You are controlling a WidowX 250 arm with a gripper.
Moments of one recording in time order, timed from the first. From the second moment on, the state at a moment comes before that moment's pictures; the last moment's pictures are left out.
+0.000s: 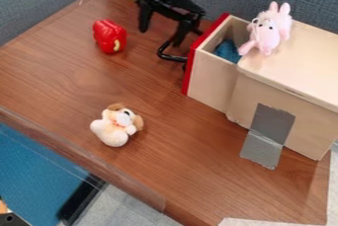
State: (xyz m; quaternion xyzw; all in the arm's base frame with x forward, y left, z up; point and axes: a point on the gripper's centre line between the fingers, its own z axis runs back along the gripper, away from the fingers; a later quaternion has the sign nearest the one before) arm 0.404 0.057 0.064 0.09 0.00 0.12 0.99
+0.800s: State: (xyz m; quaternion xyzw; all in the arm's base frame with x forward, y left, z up) arm 0.395 0.054 0.032 0.08 0.03 0.13 0.99
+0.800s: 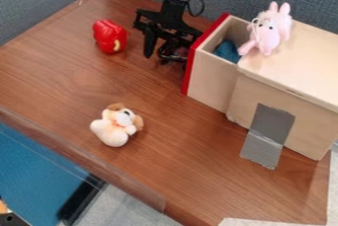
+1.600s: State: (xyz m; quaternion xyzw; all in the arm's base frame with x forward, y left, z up) arm 0.394 0.069 0.032 0.10 0.03 0.13 0.99
